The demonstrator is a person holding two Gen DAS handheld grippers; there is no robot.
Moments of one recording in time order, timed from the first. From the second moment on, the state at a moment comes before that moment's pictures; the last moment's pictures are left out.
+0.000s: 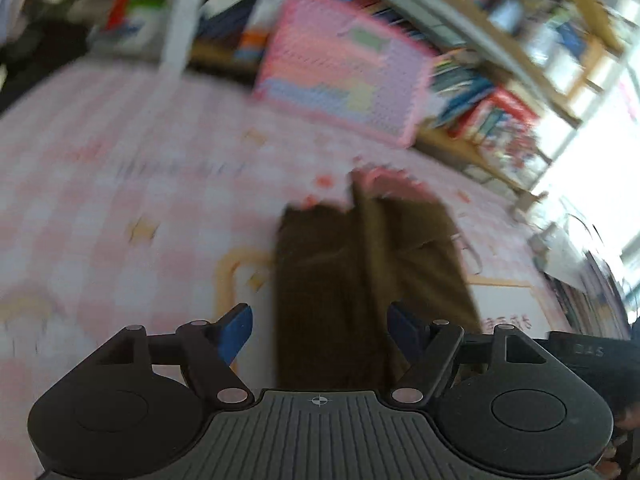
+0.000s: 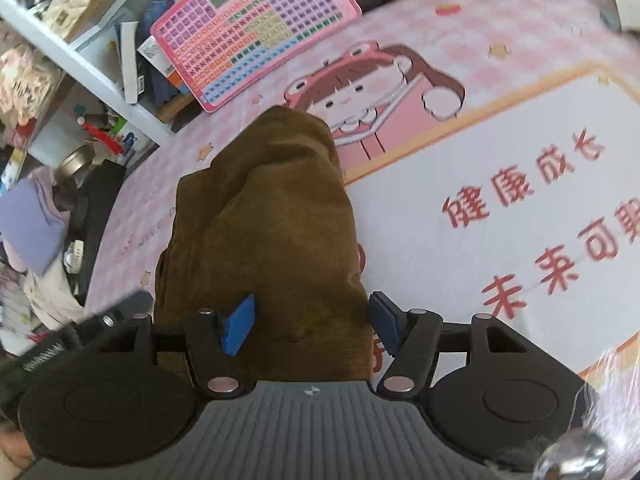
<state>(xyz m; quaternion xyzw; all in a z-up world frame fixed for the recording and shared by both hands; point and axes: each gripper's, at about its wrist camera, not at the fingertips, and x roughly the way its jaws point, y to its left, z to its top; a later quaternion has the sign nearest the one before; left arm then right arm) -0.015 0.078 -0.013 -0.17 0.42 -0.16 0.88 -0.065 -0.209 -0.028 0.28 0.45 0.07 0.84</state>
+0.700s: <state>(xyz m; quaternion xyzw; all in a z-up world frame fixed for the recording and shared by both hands) -0.044 0.025 -0.003 -0.11 0.42 -0.20 0.88 -0.103 -0.155 0.009 0.04 0.41 0.13 0.90</state>
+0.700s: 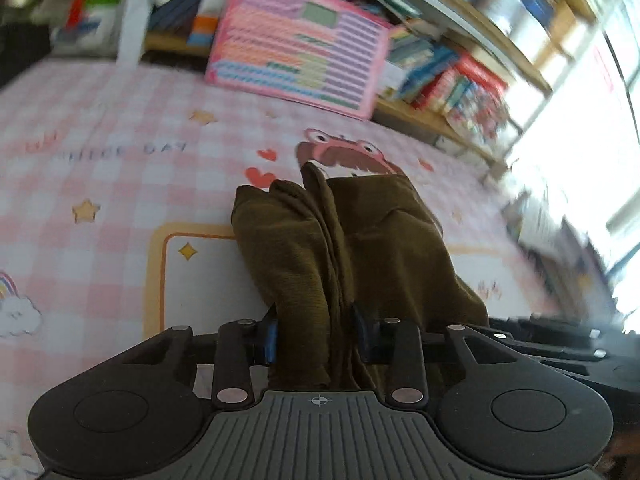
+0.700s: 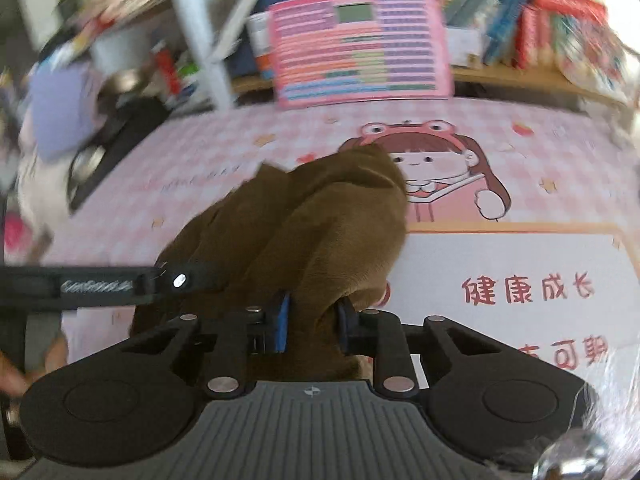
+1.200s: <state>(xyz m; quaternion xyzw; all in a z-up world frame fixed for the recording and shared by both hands) -0.019 0.047 -0.037 -0.23 0.48 -0.21 0.82 -0.078 -0.228 -0.039 0.35 0.49 0.10 0.79</state>
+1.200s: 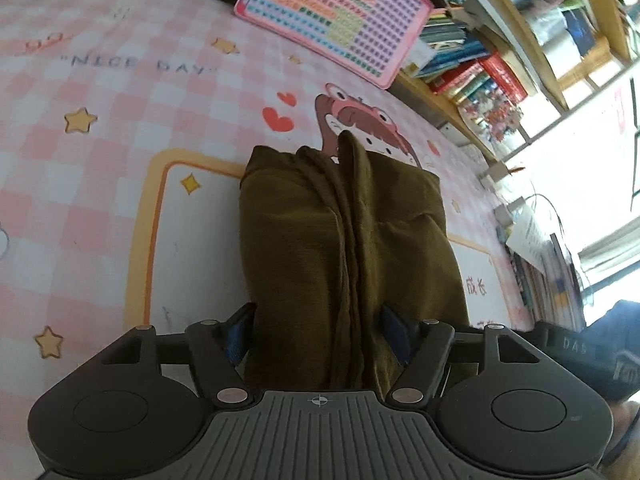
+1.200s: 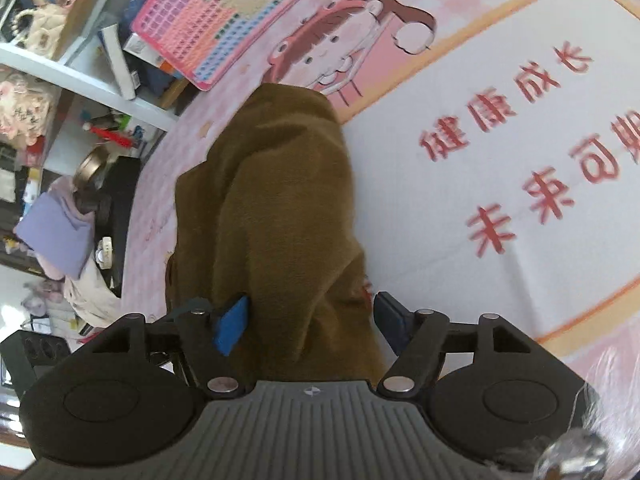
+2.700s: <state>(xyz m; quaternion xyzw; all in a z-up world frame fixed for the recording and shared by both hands) -0.060 -0.050 0.029 -0.17 0.40 -0.13 0.89 -0.084 -0.252 0.025 0.12 0.38 0.21 0.89</state>
